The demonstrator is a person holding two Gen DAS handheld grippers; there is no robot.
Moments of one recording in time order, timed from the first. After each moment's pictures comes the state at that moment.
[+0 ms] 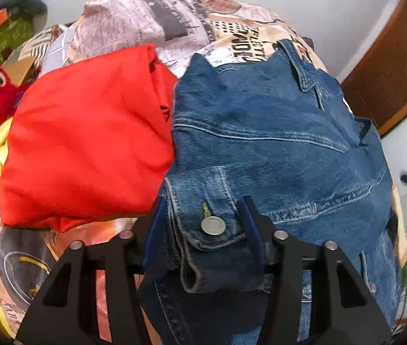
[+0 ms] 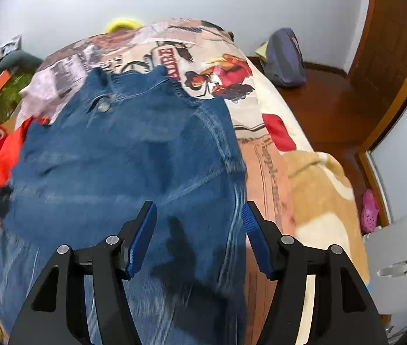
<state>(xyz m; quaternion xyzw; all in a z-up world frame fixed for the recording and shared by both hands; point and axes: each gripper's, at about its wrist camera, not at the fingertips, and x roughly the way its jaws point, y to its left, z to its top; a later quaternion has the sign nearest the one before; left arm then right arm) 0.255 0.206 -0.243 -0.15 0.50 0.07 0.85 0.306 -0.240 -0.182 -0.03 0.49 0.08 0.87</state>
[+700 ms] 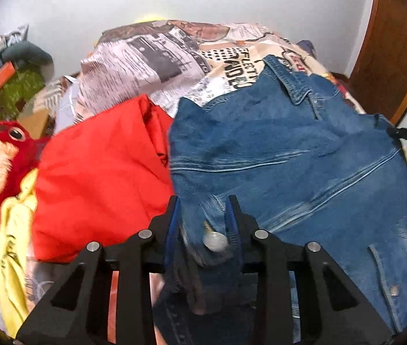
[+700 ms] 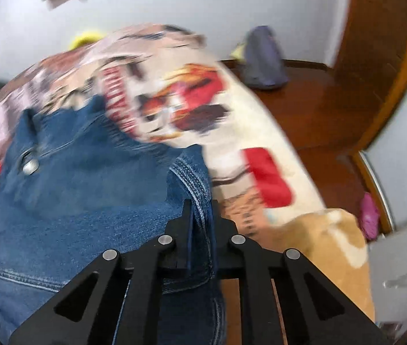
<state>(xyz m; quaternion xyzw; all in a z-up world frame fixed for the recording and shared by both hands) 0.269 0.176 -0.220 -0.03 0.46 0.12 0.88 0.404 -0.266 -0.219 0.00 0.48 0.00 0.88</state>
